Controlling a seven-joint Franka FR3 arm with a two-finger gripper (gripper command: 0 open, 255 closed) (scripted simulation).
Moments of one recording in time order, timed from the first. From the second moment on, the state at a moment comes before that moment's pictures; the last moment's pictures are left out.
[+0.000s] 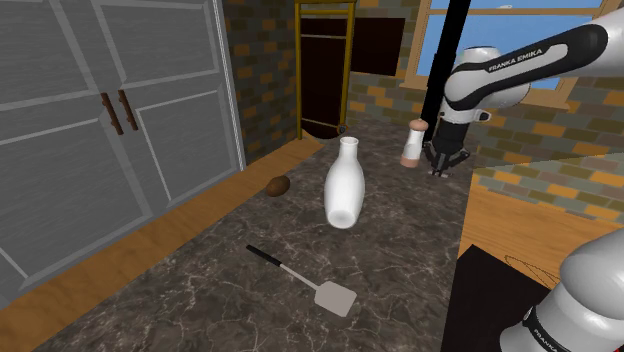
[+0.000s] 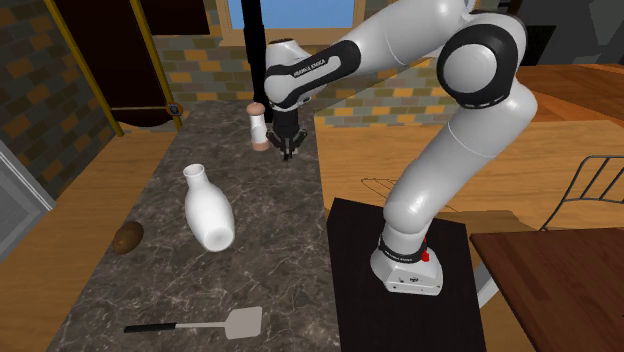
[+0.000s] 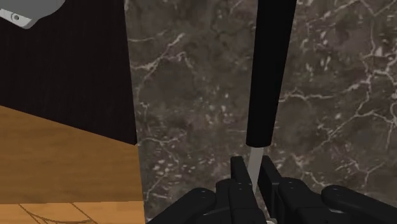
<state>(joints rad) -0.32 -0.33 -0.05 -2.43 0.04 2.06 0.86</state>
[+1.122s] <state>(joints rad) -0.14 -0.11 0.21 -2.22 0.10 2.09 1.26</state>
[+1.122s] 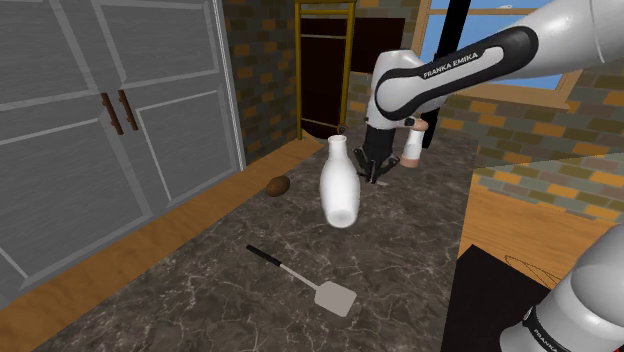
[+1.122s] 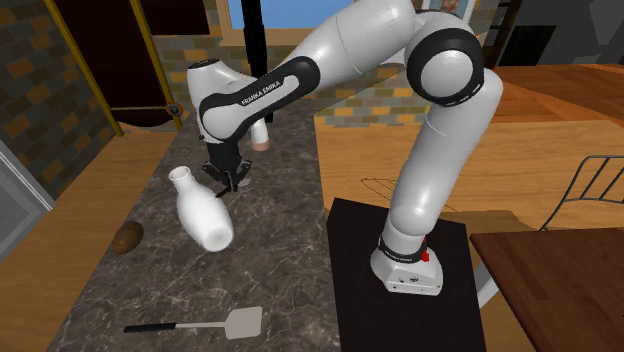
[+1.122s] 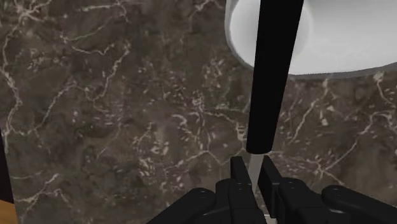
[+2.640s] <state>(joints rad) 0.20 0.58 0.36 -1.31 -0.13 1.86 1.78</state>
